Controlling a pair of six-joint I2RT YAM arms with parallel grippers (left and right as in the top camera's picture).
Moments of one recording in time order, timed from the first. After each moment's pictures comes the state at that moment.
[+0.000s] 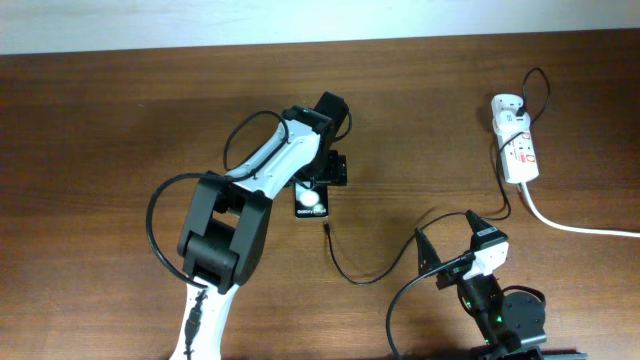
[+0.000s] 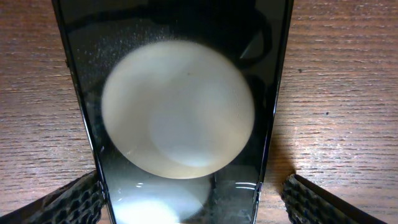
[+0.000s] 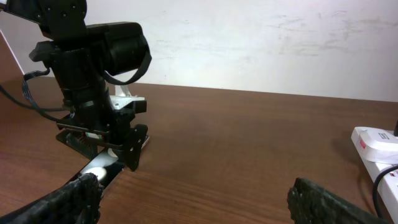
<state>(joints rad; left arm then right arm) -0.52 2.30 1.80 -1.01 -0.02 -0.49 0.15 0.01 0.01 -0.06 -0.16 0.06</state>
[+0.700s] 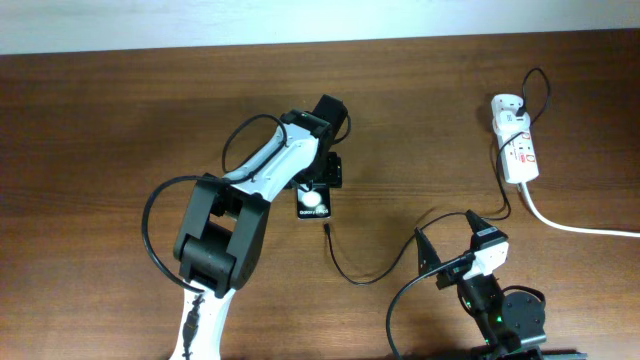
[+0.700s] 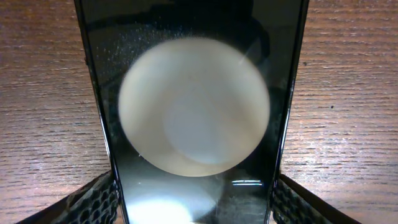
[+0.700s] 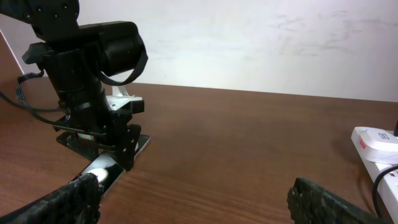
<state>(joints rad) -0.52 2.27 1.74 -0.98 -0.03 -0.49 0.15 0.01 0.01 -0.06 -0.16 0.06</state>
